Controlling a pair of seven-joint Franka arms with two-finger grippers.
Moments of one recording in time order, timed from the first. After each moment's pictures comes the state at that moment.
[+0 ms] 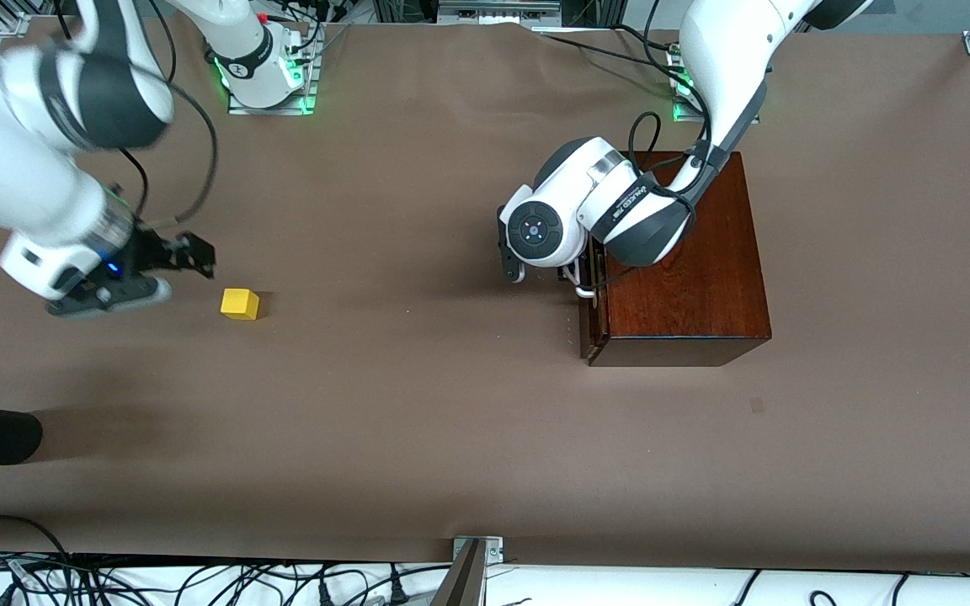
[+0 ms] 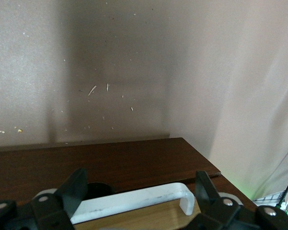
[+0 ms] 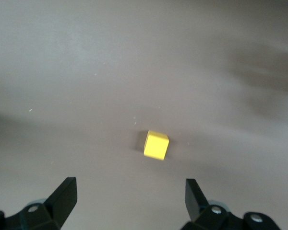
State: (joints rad) left arm -0.36 0.68 -0.40 -1.42 0.17 1.57 0.71; right arm 0.22 0.11 -0.08 -1.70 0.00 1.80 -0.09
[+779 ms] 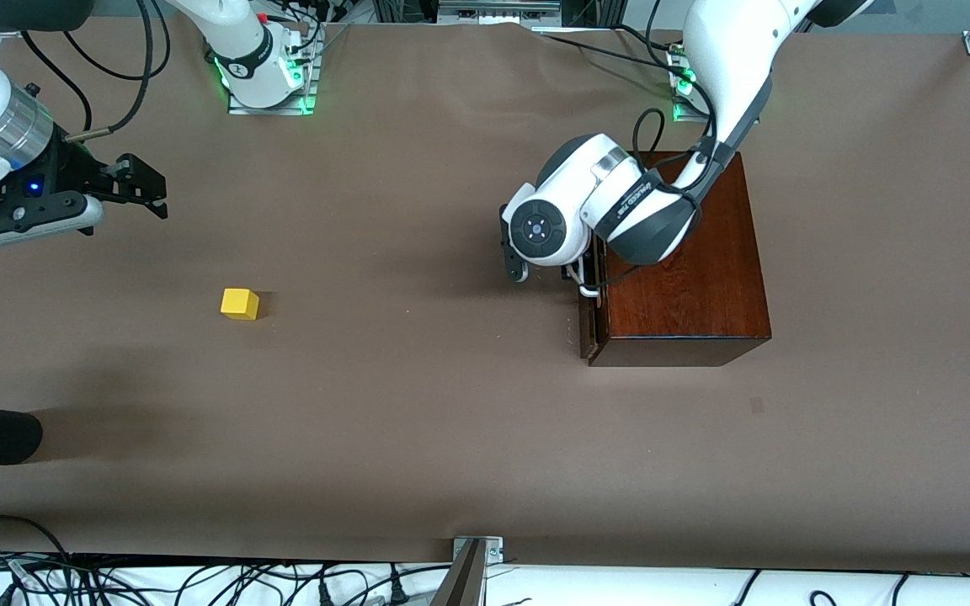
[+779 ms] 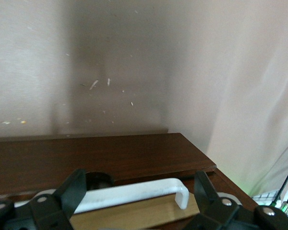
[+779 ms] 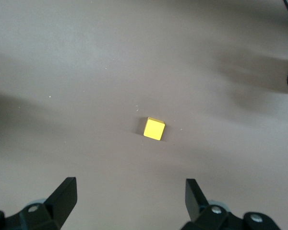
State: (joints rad) left arm -0.35 0.65 -0.40 -1.40 0.17 1.55 0.67; right arm 0.22 0.03 -0.08 -1.61 0.00 1.66 -0.12
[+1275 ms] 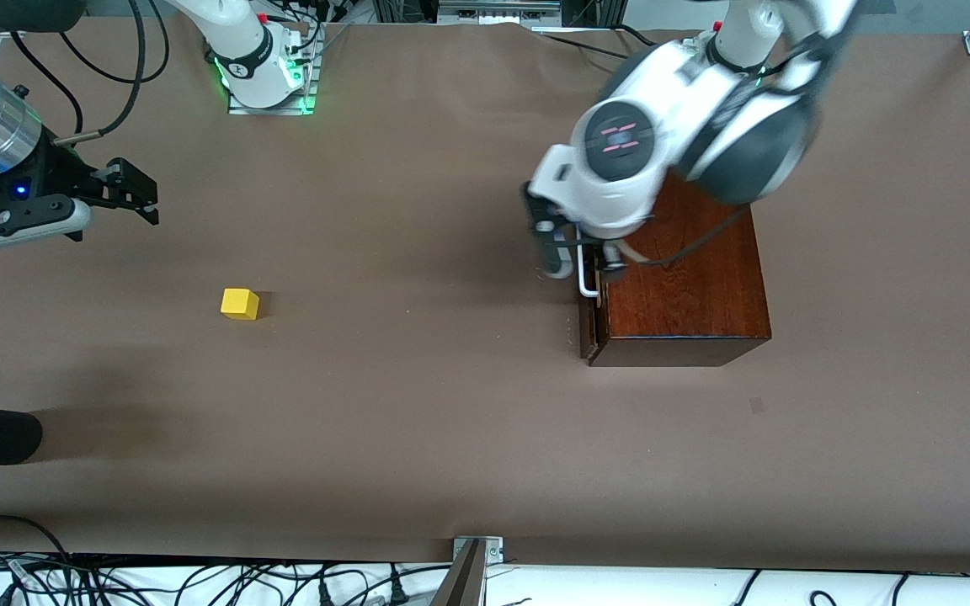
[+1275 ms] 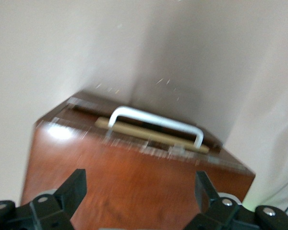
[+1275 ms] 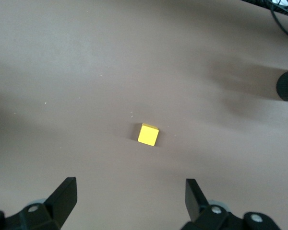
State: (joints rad) left arm -0.23 0.46 -0.40 -1.25 0.17 1.45 0.59; right arm 0.22 0.05 -0.08 -1.57 -0.02 1.66 -0.13
